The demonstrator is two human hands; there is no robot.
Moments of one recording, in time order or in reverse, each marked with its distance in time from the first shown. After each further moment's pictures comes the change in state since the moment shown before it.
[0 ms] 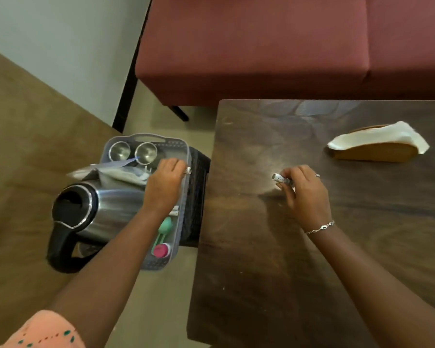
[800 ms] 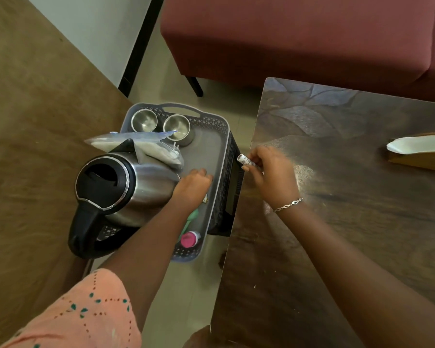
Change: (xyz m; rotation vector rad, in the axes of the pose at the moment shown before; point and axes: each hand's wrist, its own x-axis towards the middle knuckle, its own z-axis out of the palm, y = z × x) left_hand -0.029 -0.052 0.069 0.062 -0.666 -0.059; right_hand 0.042 -0.130 0.091 0.131 -0.286 0.052
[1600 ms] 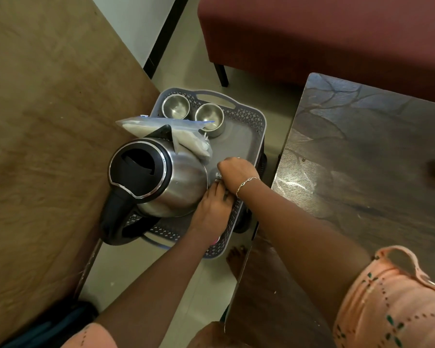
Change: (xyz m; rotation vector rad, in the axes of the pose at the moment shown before) left_hand -0.052 0.009 0.055 -0.297 0.212 -0.005; right_hand 0.041 -0.054 0.109 -0.560 -0.657 -0.260
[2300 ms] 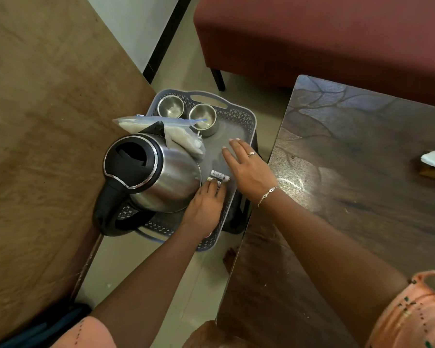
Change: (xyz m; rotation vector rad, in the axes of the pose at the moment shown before) left_hand -0.006 0.007 -0.004 0.116 0.001 -0.064; right_hand -0.033 0.040 0.023 -0.063 0.544 -0.161
